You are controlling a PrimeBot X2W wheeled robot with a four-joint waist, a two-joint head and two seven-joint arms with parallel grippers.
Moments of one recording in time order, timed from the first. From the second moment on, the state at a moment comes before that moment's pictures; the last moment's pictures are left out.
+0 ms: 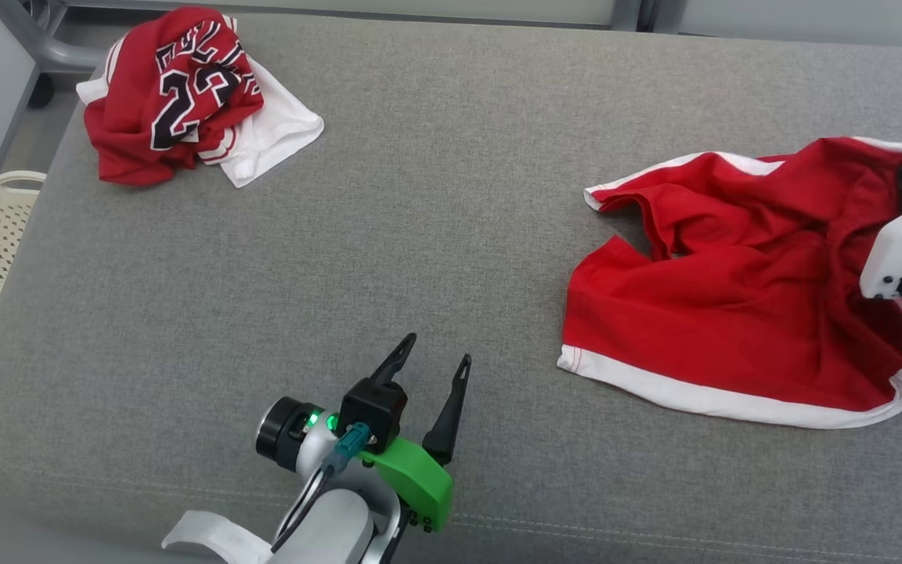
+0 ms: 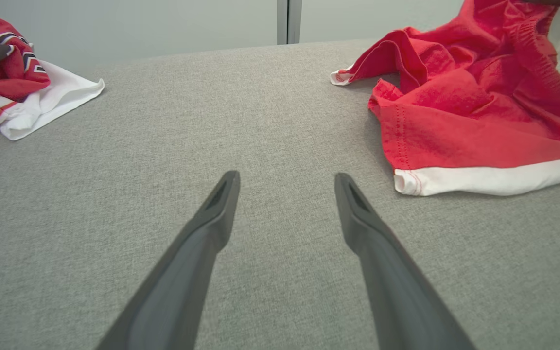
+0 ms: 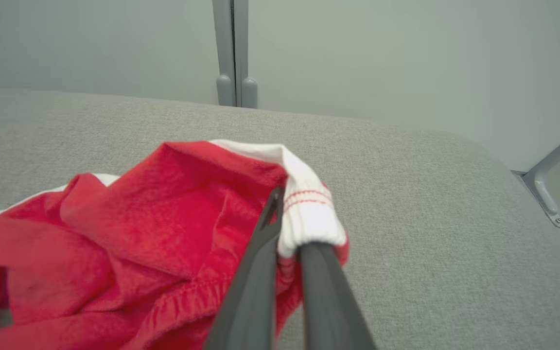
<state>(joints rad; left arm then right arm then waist) -0.38 0.09 -0.74 0.52 -0.40 0.09 -0.26 -0.78 -0.38 0.02 1.01 0.19 0.13 -0.14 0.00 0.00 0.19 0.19</state>
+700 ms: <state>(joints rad) -0.39 0.12 -0.71 0.50 -0.40 0.11 -0.26 -0.78 -0.44 0.21 1.08 0.33 0.13 -0.19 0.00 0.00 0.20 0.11</state>
